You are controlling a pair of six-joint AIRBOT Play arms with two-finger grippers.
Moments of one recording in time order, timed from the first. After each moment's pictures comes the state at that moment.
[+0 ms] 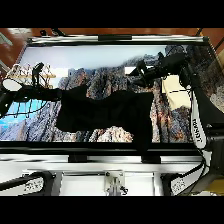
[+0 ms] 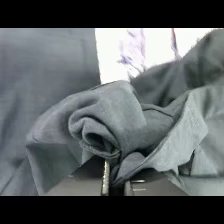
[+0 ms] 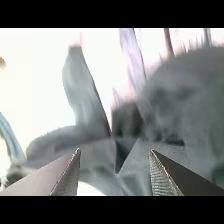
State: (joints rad) left arm 0.06 -1.35 1.13 0.87 -0.97 -1.15; right arm 0.07 -1.78 1.73 2.43 -1.15 -1.30
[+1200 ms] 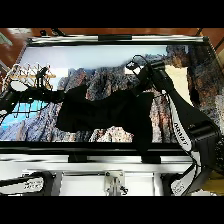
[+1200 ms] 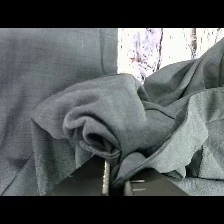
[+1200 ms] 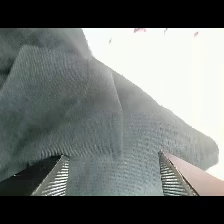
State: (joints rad) left arm 0.06 -1.41 1.13 0.87 -0.97 -1.16; right arm 0.31 -1.85 1.75 1.55 -1.19 -1.94
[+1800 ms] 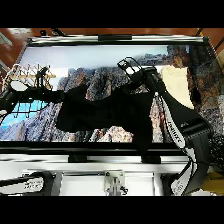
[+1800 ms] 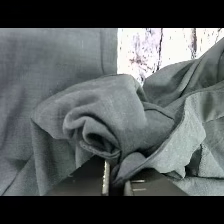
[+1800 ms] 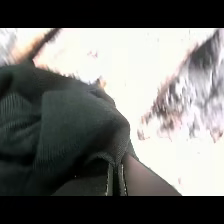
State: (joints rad) left arm 0.06 -1.41 1.13 0.87 -0.97 -1.16; right arm 0.35 -1.90 1.75 1.71 -0.93 -2.03
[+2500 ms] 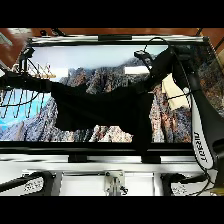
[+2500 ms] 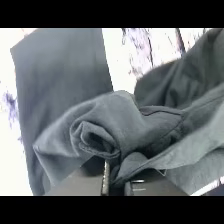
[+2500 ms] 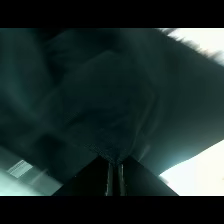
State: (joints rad) left arm 0.09 -1.31 1.37 1.02 -1.22 -1.12; right arm 0.25 -1.61 1.75 1.89 -1.54 -1.87
